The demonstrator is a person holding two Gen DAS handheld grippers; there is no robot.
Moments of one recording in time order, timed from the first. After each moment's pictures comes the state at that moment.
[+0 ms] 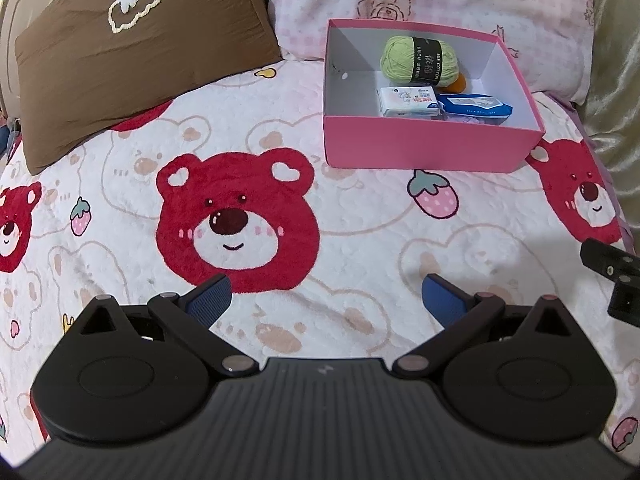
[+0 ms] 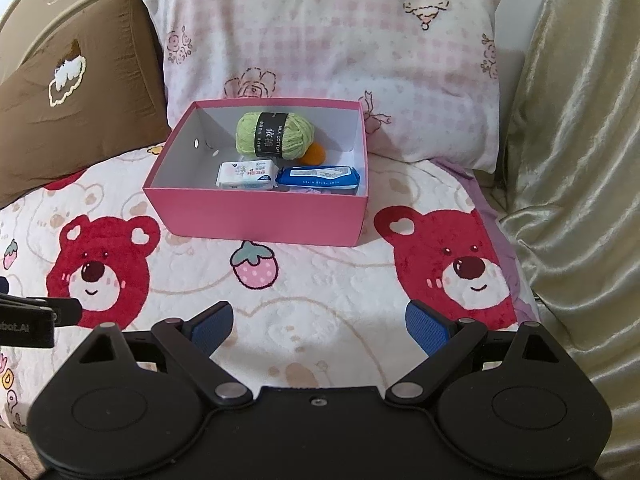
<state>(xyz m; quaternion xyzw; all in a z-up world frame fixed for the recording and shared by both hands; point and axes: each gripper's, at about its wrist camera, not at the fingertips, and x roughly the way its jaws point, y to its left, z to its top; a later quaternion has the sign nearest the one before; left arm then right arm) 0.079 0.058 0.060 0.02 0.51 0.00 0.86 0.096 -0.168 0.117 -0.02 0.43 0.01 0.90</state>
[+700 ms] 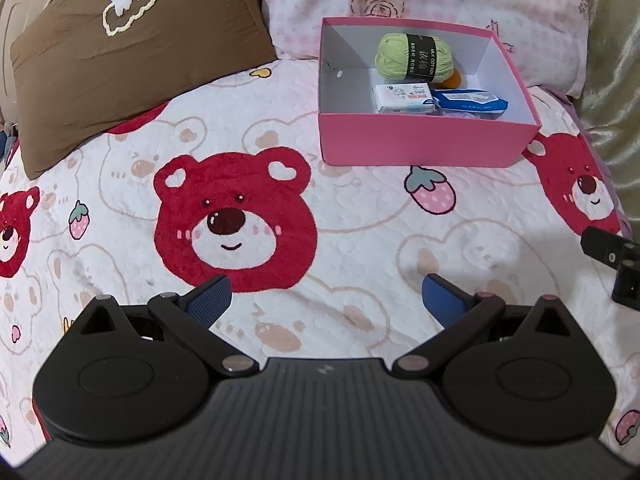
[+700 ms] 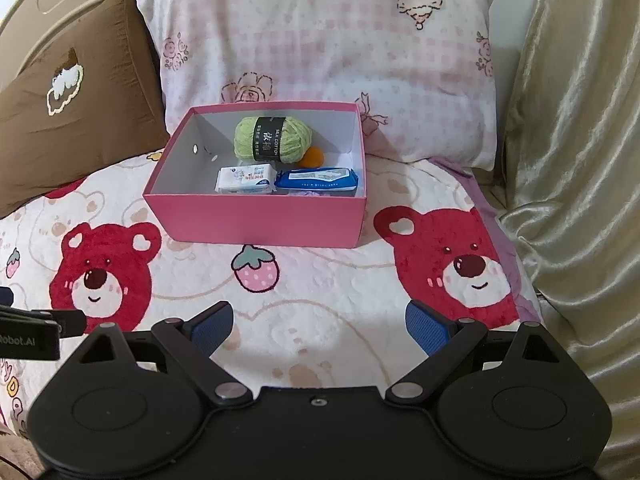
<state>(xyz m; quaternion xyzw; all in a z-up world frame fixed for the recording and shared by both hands) 0.080 0.055 0.061 0.02 0.51 -0.01 0.86 0.094 -0.167 0.119 -0.01 0.43 0.01 0.90</state>
